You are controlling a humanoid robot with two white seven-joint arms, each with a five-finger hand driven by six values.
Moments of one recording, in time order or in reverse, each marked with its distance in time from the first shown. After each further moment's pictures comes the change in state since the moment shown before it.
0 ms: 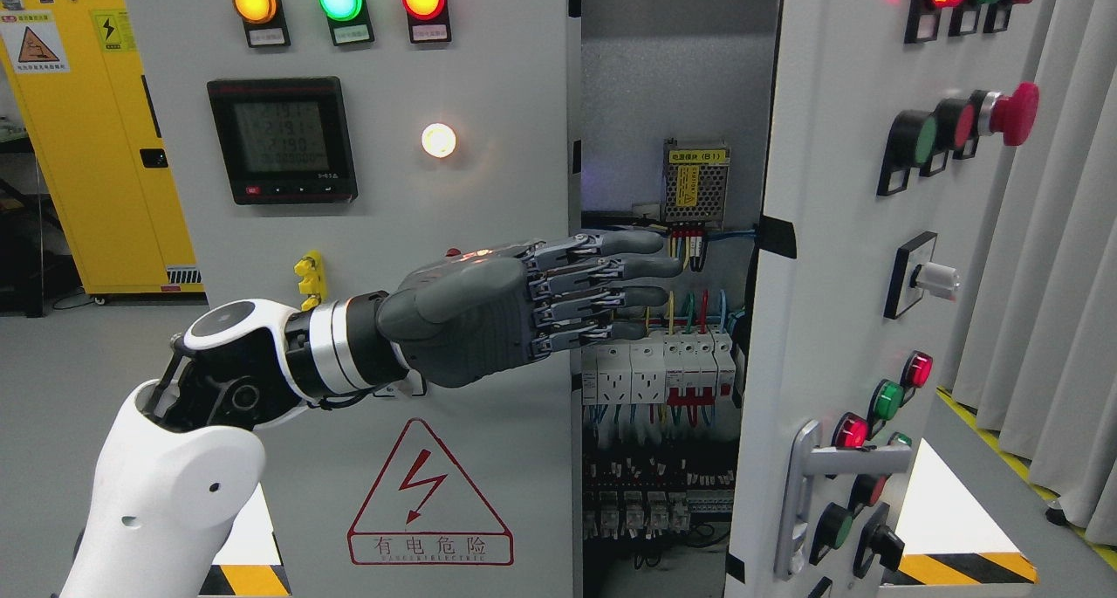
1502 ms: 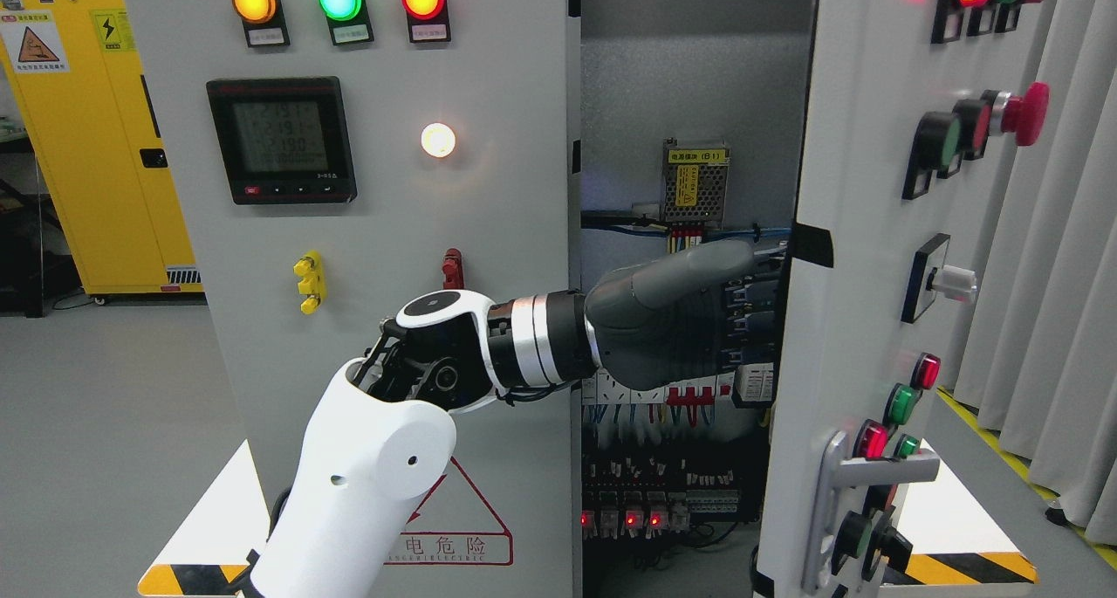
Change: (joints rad) left arm -0.079 -0.297 -0.091 0.191 -0.048 0.002 0.010; right arm 0.000 0.000 0.000 0.000 0.000 0.000 0.000
